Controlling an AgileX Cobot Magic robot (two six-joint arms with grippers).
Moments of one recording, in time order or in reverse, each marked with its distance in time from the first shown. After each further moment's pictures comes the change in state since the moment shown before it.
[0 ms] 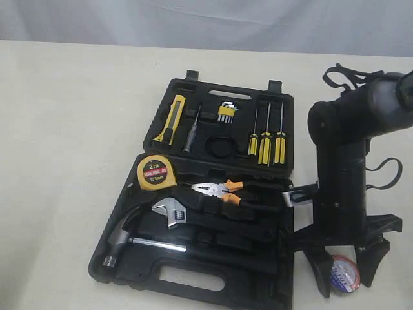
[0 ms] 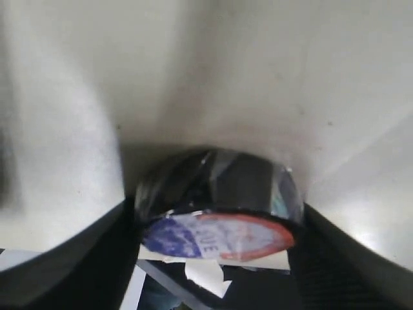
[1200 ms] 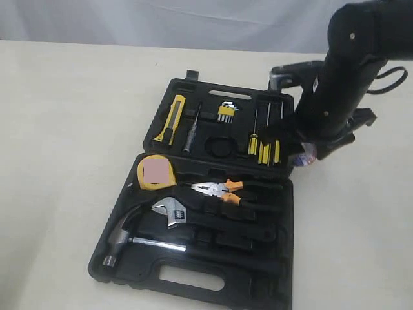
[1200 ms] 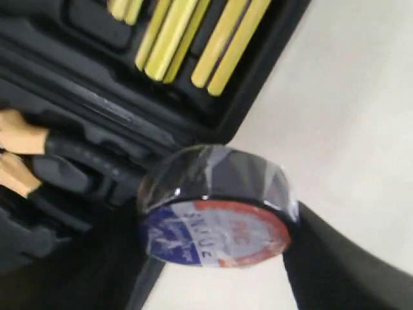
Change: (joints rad) left arm 0.000 0.000 0.000 0.000 0.000 0.000; right arm 0.002 -0.237 -0.227 -0.103 -0.265 0.026
